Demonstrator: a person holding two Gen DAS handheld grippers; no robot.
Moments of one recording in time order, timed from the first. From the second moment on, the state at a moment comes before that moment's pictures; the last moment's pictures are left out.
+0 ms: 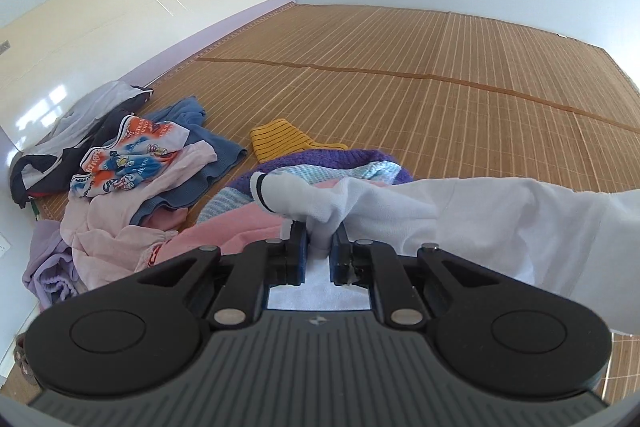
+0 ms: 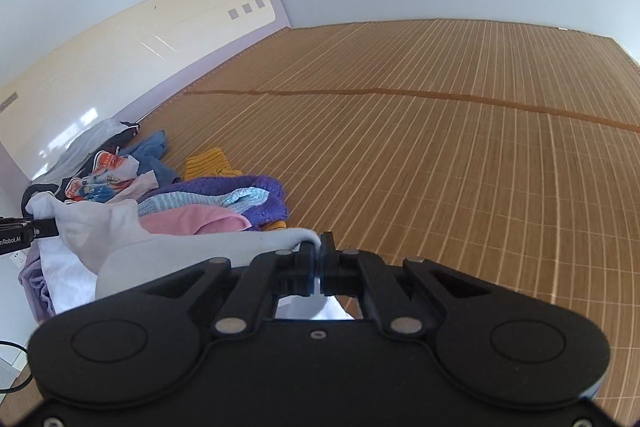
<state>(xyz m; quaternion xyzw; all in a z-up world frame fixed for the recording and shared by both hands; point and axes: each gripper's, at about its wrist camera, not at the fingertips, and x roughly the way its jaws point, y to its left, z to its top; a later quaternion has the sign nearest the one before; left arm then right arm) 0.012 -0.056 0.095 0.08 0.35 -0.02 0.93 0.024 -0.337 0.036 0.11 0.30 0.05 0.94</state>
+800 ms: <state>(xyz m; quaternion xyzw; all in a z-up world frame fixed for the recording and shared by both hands) -0.224 -0.375 0.201 0.18 0.37 -0.11 0.90 -0.235 -0.574 0.156 0.11 0.27 0.12 0.95</state>
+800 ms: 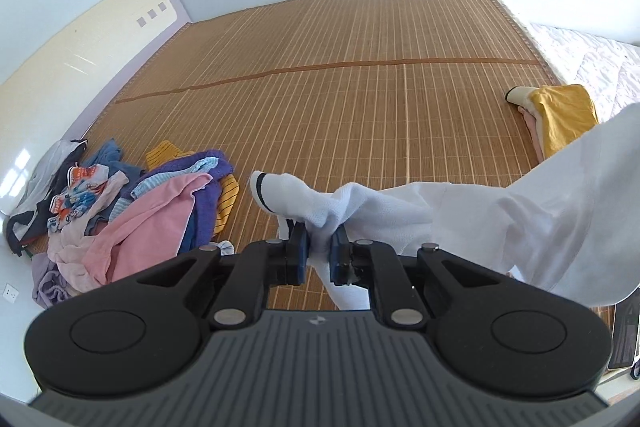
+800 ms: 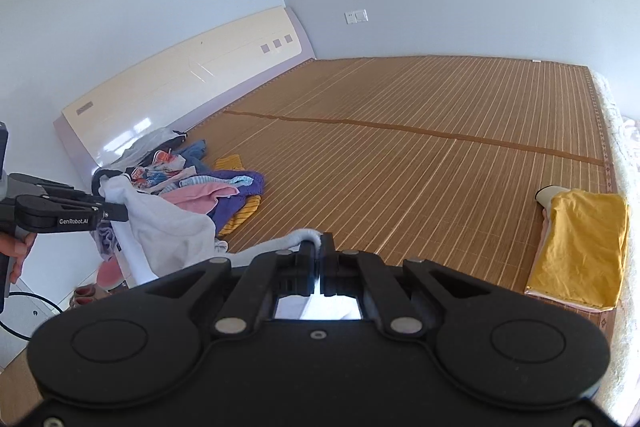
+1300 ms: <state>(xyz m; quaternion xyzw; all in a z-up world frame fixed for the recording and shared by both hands) -0.025 -0.465 0.002 0.23 0.43 -0.23 0.84 -0.122 -0.607 0.053 0.14 0.34 0.00 0.93</state>
